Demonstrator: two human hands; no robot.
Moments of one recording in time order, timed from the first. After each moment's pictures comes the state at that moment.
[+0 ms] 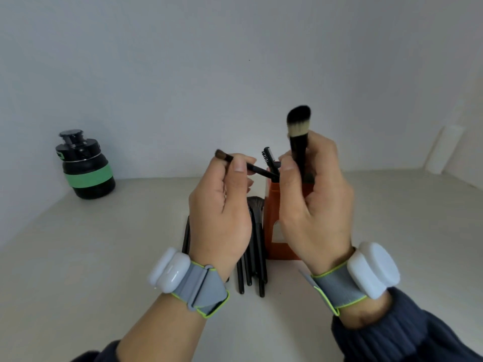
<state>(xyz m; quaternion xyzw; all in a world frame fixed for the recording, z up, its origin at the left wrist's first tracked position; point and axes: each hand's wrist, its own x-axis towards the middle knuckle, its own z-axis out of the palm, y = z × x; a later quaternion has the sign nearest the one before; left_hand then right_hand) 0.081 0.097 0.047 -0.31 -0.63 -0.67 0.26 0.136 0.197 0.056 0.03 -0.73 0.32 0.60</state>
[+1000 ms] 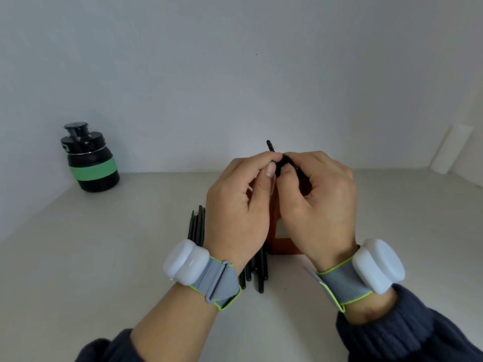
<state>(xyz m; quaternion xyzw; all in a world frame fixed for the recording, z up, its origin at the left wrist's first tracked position) 0.079 0.103 0.043 -0.37 -0.66 -0.59 0.29 0.136 0.196 0.057 -0.03 -0.78 0.26 0.57</state>
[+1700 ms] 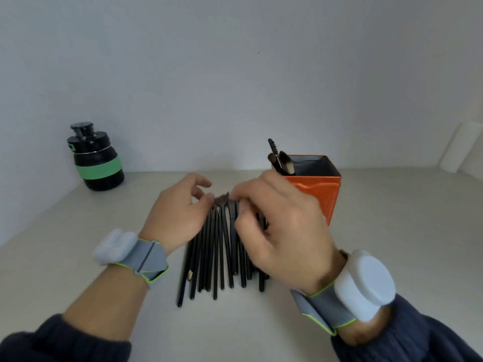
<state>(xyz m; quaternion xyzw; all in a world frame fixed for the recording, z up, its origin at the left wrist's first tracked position) 0.008 0.036 0.023 -0.25 -0.87 -0.39 0.15 0.145 0.176 0.044 0.15 -0.84 0.20 0.48</state>
